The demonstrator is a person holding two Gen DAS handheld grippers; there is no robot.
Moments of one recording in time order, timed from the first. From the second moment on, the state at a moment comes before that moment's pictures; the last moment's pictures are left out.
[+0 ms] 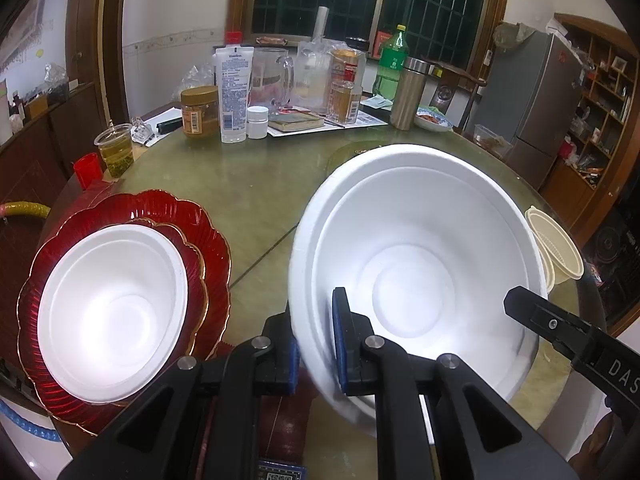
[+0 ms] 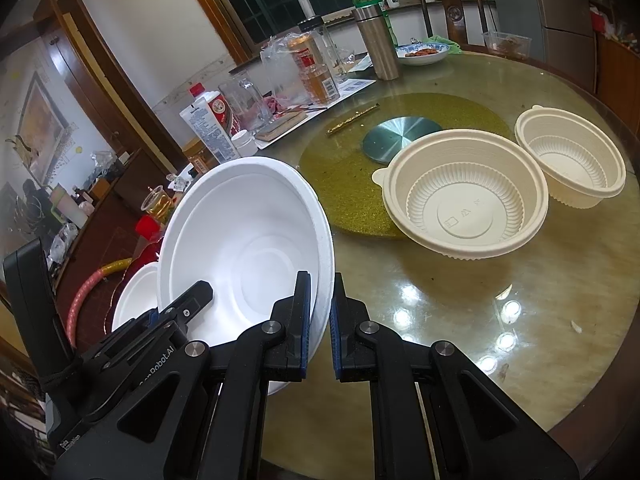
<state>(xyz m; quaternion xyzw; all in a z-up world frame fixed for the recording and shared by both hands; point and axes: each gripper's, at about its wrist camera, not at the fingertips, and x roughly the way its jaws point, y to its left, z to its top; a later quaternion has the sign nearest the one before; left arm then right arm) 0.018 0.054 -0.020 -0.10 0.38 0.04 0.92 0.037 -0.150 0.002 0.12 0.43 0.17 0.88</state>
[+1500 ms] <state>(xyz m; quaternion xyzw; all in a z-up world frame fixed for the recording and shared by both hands) -0.030 0.144 0.019 -0.13 0.32 0.15 0.93 0.040 -0.039 0.038 0.07 0.41 0.30 0.86</state>
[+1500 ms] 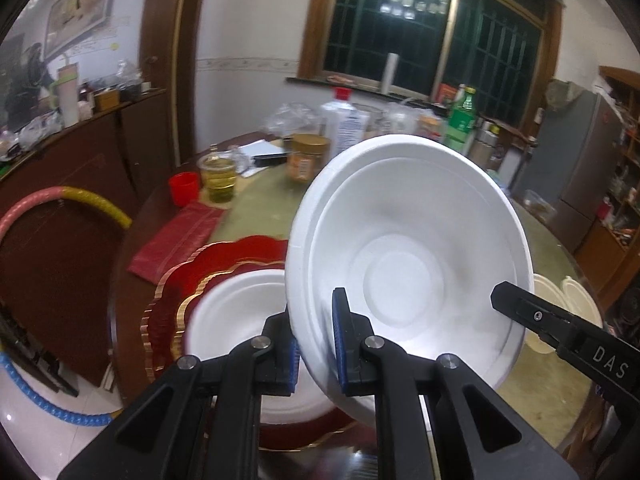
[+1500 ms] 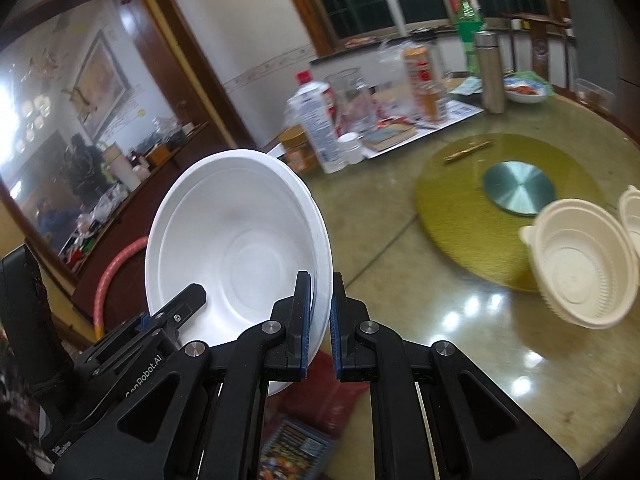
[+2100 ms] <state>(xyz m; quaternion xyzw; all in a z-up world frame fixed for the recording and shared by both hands) -0.042 0.184 0.002 -0.14 0.35 0.20 0.90 0.044 0.021 0.012 0.05 0.45 0.35 0.82</state>
